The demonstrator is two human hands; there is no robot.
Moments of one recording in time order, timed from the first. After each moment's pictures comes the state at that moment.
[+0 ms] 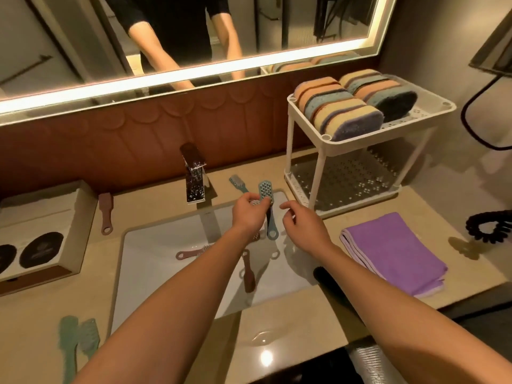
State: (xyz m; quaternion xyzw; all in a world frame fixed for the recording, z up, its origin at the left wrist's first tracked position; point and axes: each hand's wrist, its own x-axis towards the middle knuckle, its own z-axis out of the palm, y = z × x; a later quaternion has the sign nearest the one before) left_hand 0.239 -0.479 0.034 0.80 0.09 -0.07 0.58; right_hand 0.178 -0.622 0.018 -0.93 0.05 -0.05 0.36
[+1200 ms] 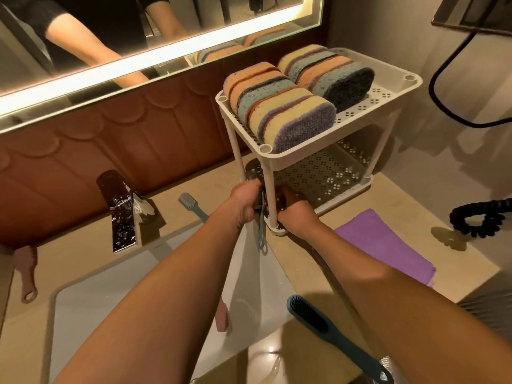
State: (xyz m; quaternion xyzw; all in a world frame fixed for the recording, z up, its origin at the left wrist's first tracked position) left_hand 0.337 -0.605 0.022 0.64 0.16 -0.31 0.68; right_hand 0.263 -0.718 -0.025 -0.89 0.16 0.00 0.42
